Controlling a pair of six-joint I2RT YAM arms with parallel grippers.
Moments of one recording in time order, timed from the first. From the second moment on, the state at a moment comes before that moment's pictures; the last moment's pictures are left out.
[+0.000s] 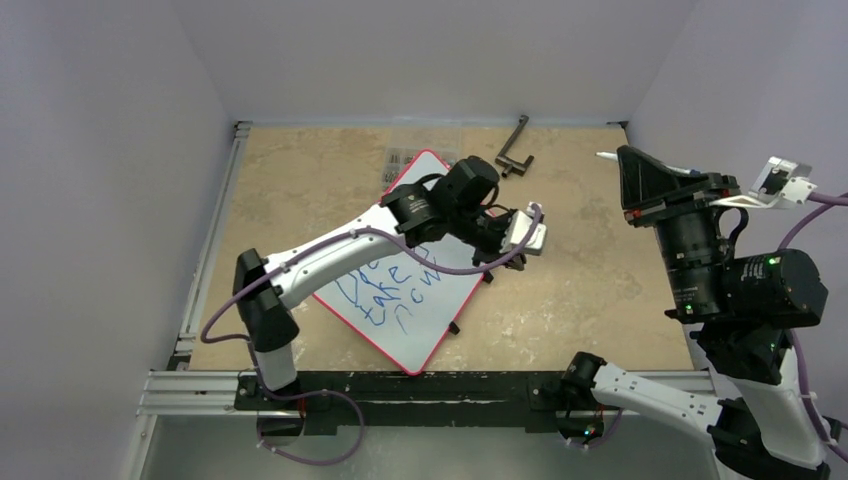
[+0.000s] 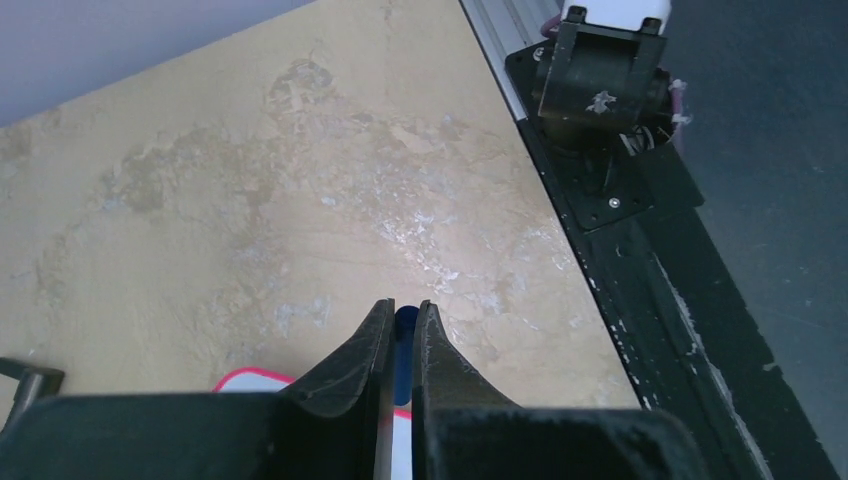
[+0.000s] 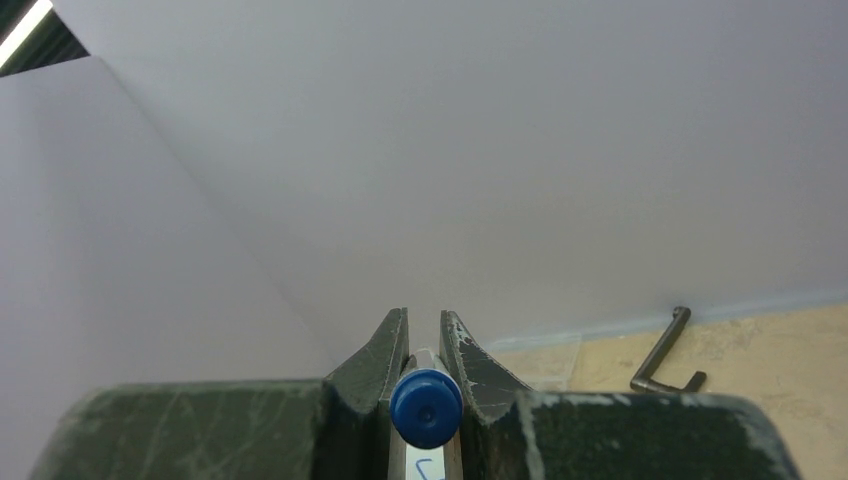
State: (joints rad) left arm -1.03 1.85 1.86 -0.65 0.66 0.62; right arm 0.92 0.69 1.42 -0.27 0.76 0.20
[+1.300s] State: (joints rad) left arm -0.78 1.25 1.26 -0.20 1.16 0.06; right arm 0.92 0.83 1.28 -0.50 -0.35 0.13
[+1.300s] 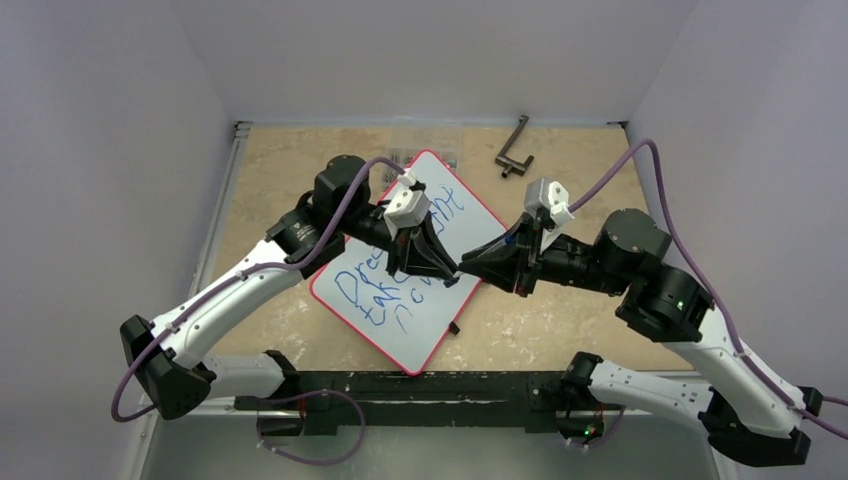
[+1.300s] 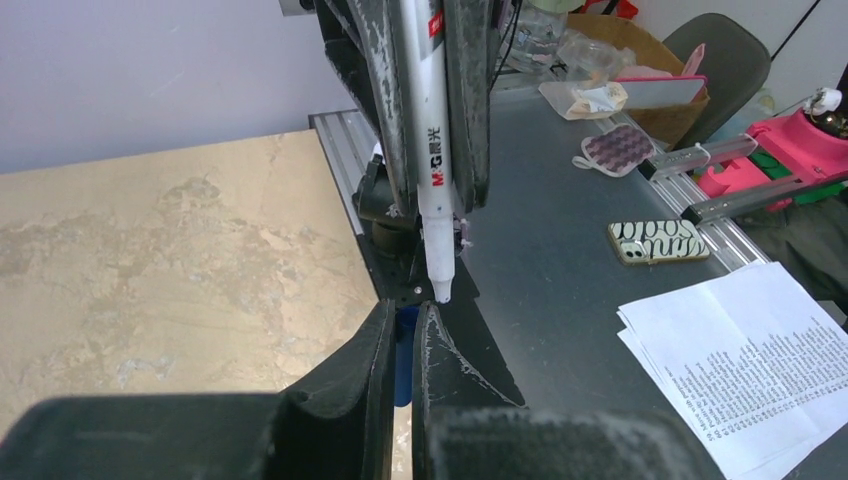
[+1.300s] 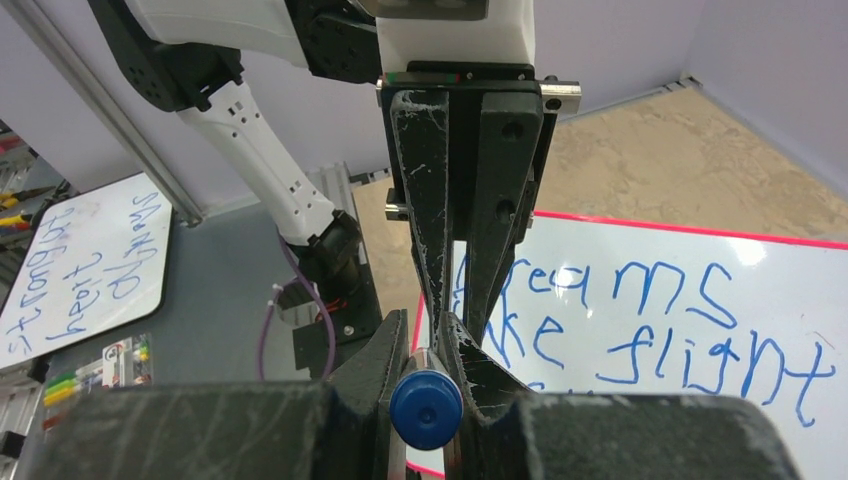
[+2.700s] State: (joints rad) left arm -0.76 1.28 1.15 0.11 1.18 -0.20; right arm 0.92 0.88 1.23 -0.57 -0.27 0.12
